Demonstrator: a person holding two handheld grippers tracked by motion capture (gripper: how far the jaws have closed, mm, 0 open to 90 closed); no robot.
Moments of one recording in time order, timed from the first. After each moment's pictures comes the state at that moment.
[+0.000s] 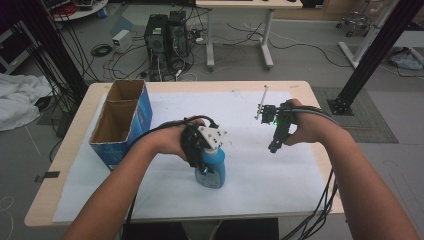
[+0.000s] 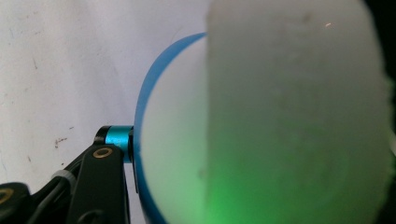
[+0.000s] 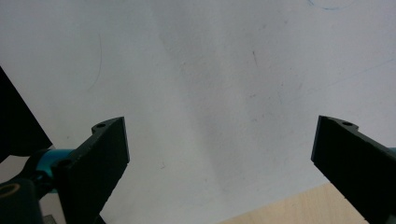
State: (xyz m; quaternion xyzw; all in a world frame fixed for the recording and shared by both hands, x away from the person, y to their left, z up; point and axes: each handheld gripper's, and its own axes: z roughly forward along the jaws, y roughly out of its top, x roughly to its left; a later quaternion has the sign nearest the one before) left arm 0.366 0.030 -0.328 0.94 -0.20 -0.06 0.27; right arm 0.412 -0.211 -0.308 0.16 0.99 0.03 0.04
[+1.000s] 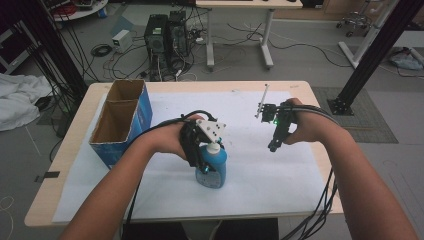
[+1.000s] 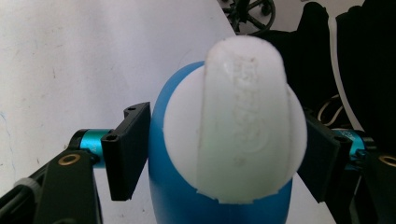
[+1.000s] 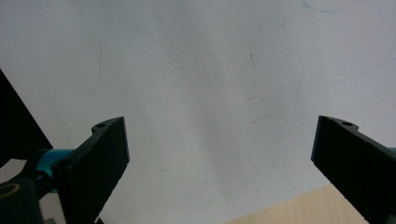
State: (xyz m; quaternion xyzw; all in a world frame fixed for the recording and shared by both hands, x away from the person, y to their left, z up) left arm 0.365 0.035 -0.315 0.94 -0.16 -0.06 0.31; right arm 0.413 -0.211 -0.307 0.17 0.98 0.03 0.03
